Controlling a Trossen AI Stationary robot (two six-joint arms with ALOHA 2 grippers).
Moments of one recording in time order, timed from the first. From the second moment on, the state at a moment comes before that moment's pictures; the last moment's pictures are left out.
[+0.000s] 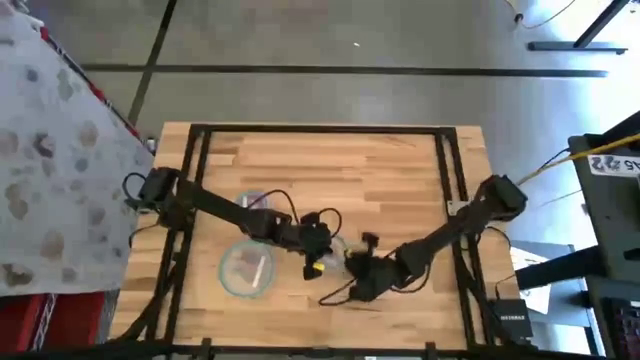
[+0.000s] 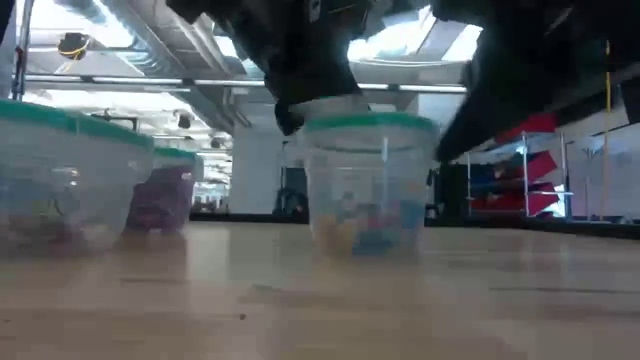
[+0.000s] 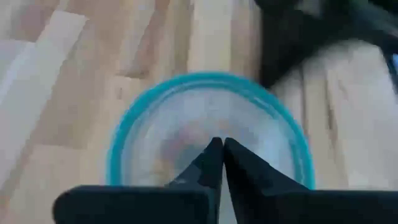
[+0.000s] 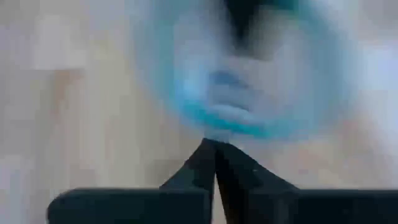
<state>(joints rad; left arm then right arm) -0.29 1.90 1.18 -0.10 -0.09 -0.36 0.53 1.68 1.06 -0.55 0.71 0.68</state>
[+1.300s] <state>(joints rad) -0.28 1.90 1.18 -0.10 -0.15 -0.36 0.58 1.84 1.06 -0.17 0.58 0.68</state>
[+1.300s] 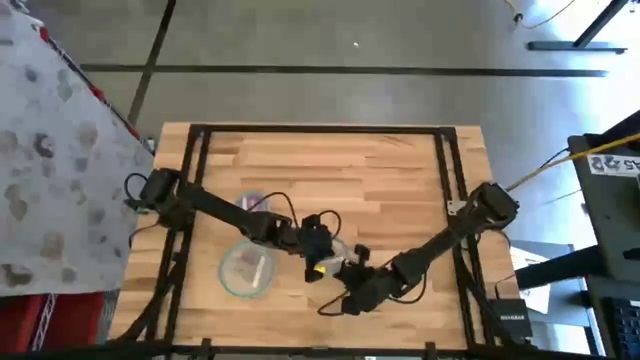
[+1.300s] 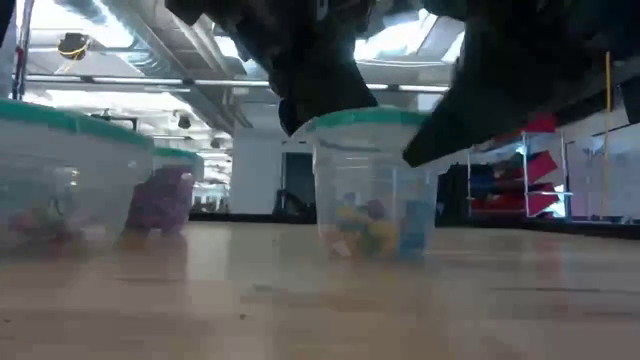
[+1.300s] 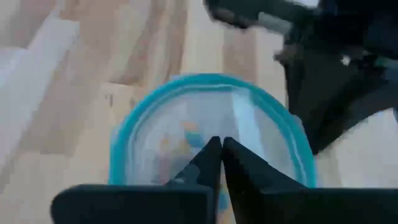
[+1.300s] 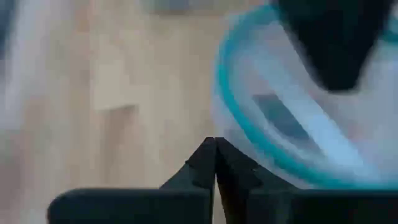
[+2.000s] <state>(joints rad) -0.29 1.90 1.18 -0.08 -0.13 -0.37 0.67 1.61 1.06 -0.28 0.72 0.70</state>
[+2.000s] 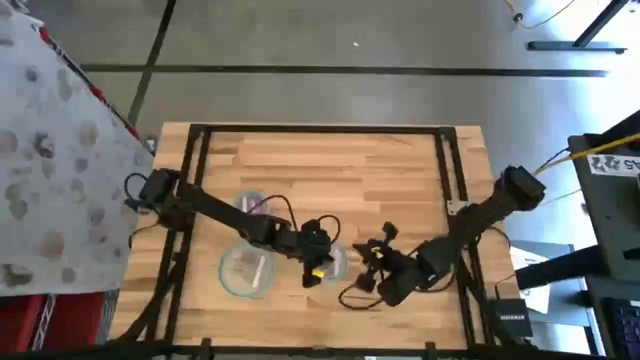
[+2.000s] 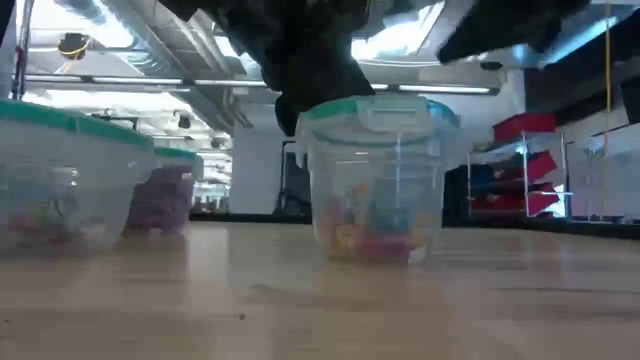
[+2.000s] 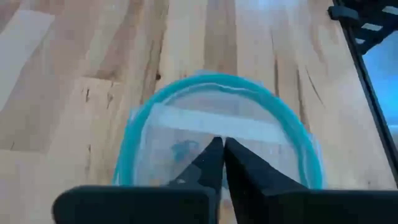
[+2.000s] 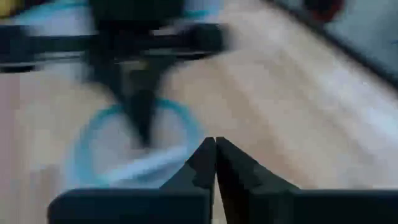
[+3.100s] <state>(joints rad) -0.28 1.90 1.18 -0.10 -0.15 -0.36 0.62 1.90 1.06 -0.05 0.77 0.85</state>
